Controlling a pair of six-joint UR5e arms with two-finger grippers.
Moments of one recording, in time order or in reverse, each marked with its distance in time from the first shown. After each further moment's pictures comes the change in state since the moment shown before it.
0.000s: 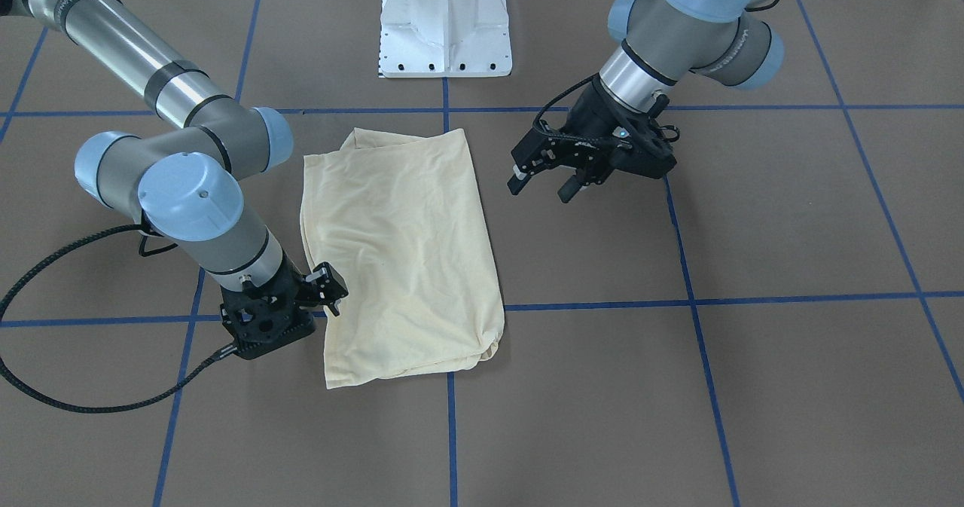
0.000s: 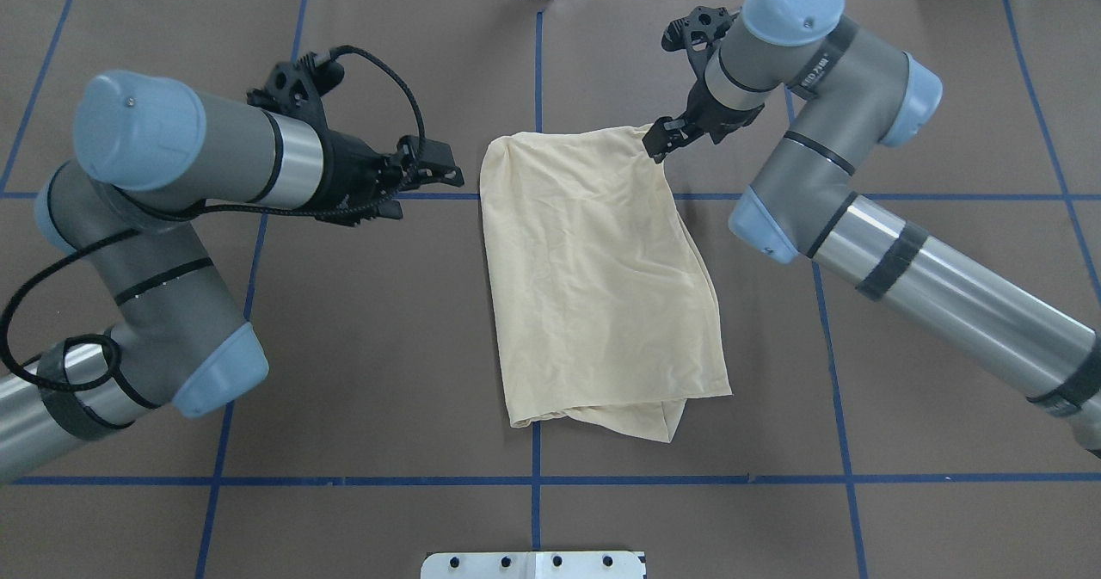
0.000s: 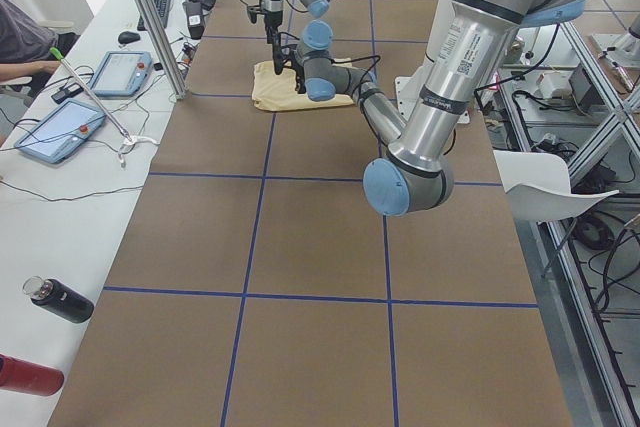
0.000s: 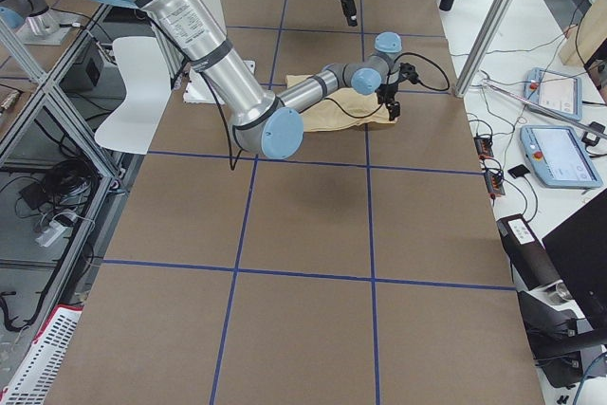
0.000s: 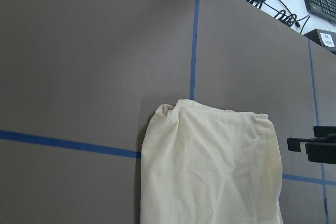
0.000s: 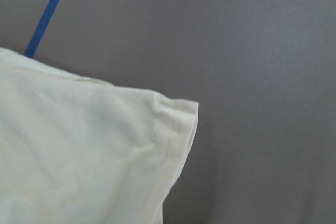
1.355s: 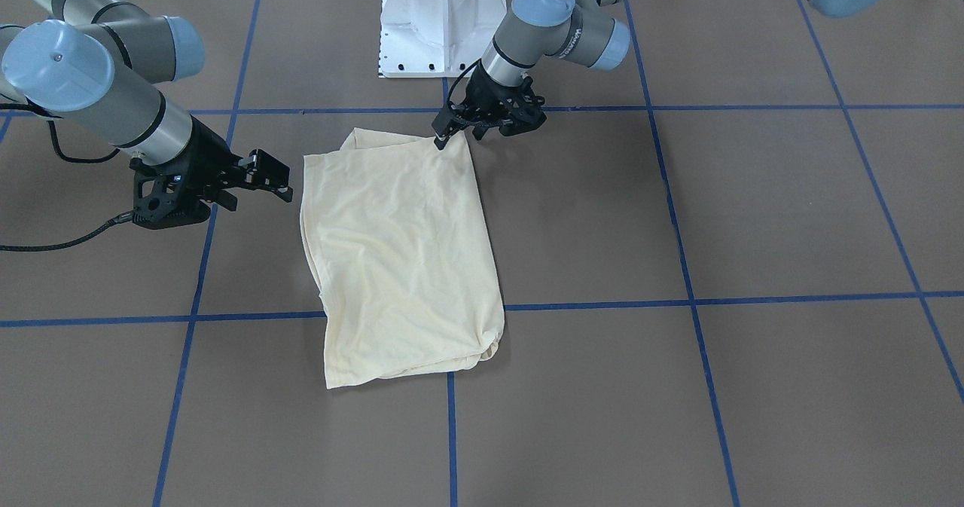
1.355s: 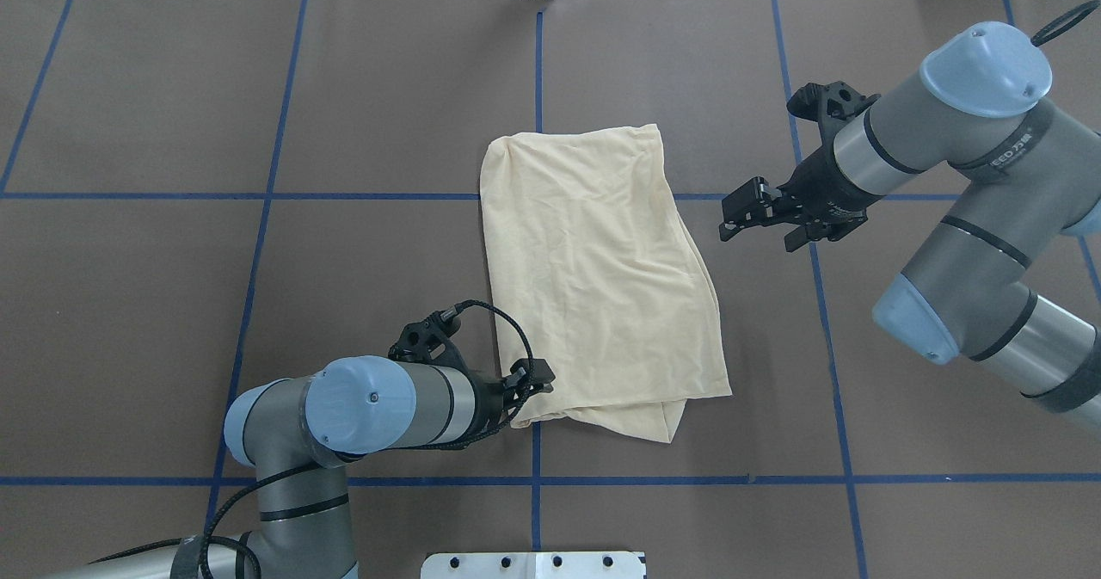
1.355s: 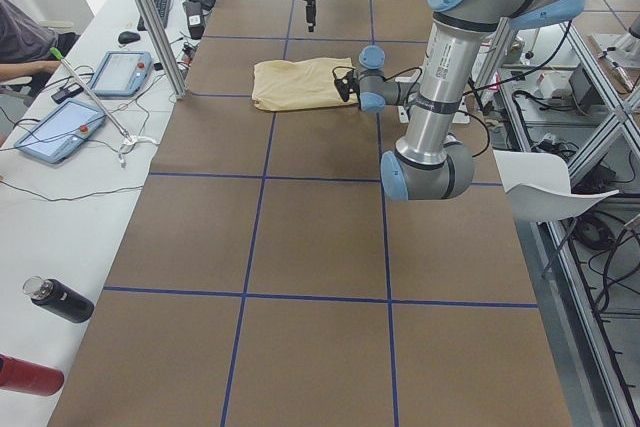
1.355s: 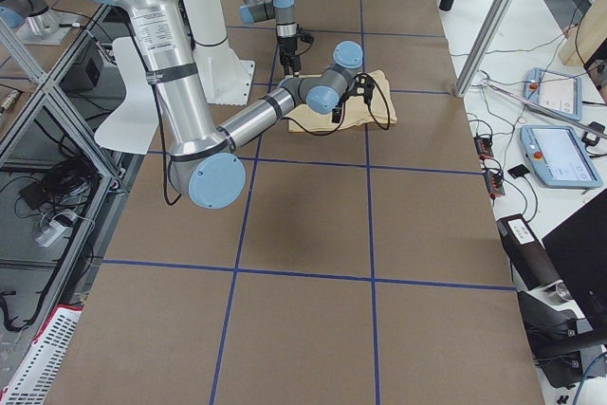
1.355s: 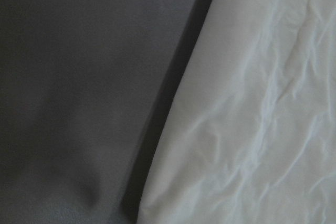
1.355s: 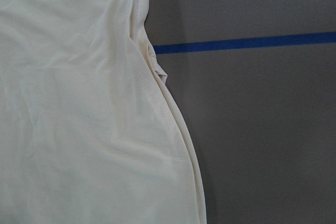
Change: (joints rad) left arm 0.405 -0.046 0.148 0.008 0.271 -0.384; right arm 0.002 -0.332 0.407 0.012 0.217 0.441
